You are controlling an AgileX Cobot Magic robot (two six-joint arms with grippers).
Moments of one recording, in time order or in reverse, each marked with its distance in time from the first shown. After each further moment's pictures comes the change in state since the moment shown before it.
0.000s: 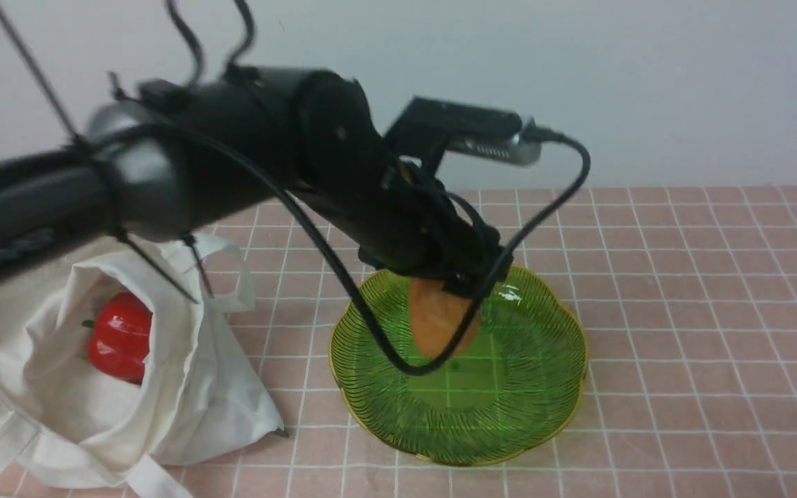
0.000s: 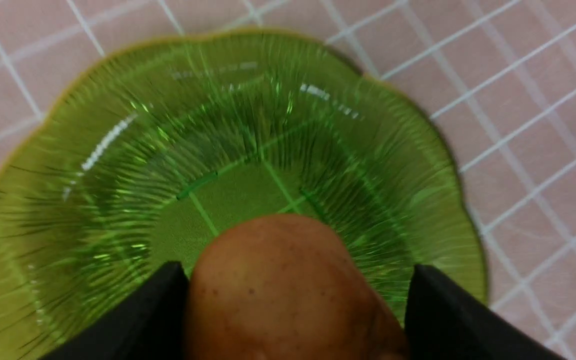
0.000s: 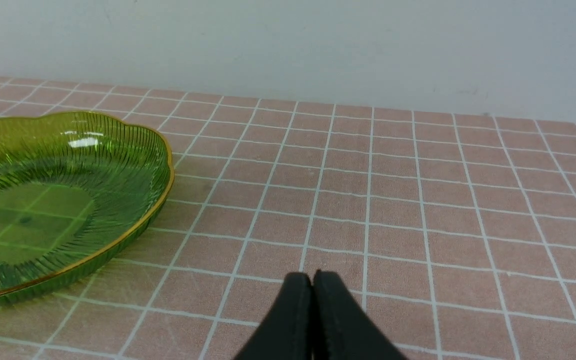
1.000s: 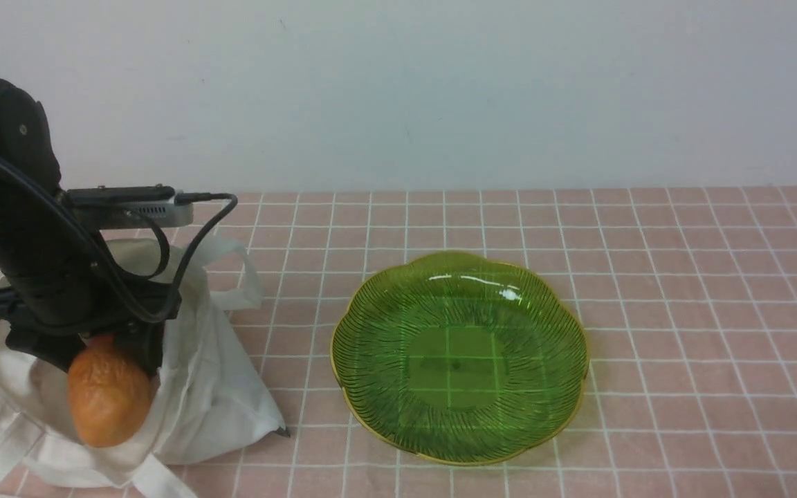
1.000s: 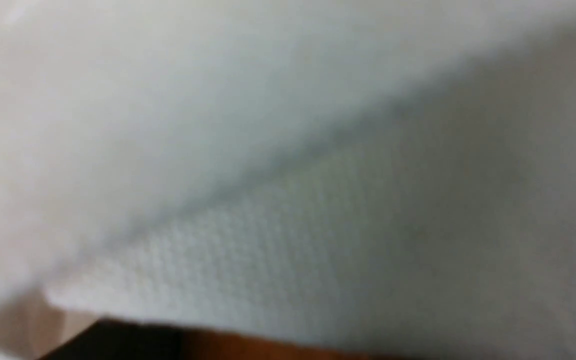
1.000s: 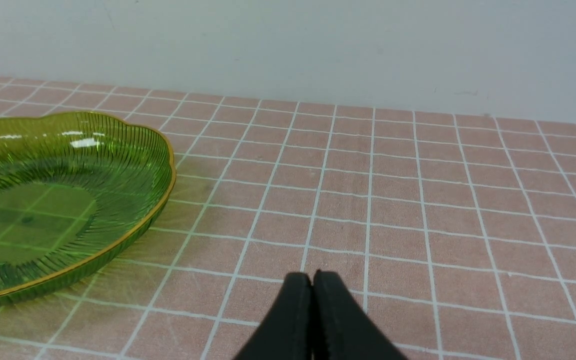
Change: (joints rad) right arm 0.000 0.000 0.000 0.000 0.000 0.000; left arm 0.567 -0.199 0.265 0.194 0.430 -0.101
